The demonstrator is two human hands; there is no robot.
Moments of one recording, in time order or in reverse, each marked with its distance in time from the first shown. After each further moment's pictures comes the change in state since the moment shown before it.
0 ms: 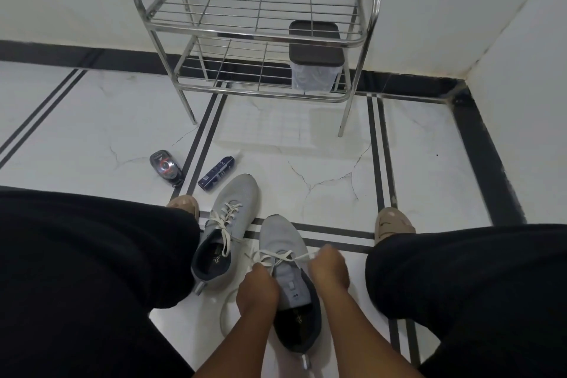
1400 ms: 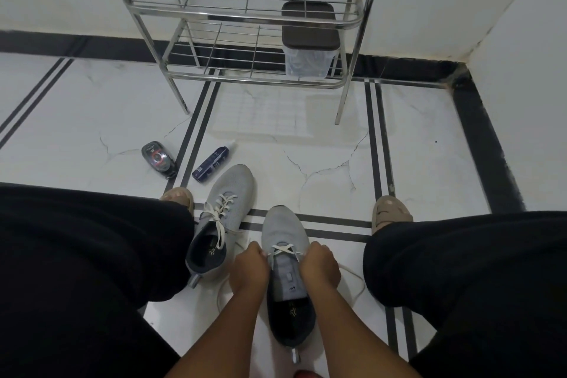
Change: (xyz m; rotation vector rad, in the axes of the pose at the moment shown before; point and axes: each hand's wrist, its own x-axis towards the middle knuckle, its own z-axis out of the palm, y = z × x) left_hand 0.028 -0.005 -0.003 -0.122 0.083 0.084; right_hand -0.008 0.000 0.012 -0.197 -0.045 -0.051
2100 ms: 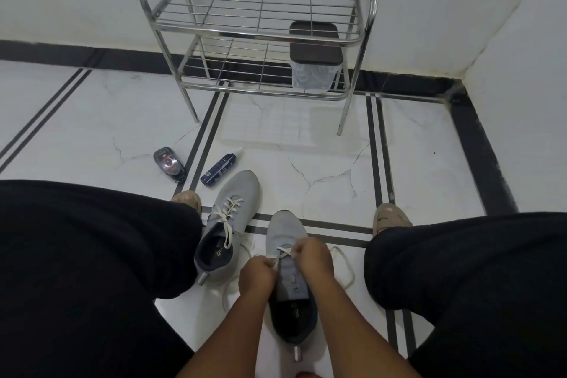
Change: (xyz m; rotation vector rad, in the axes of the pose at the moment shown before) left_hand -0.019 0.001 -0.002 -0.242 -0.154 -0.104; right_hand -0.013 -0.021 -0.015 0.141 -0.111 -0.127
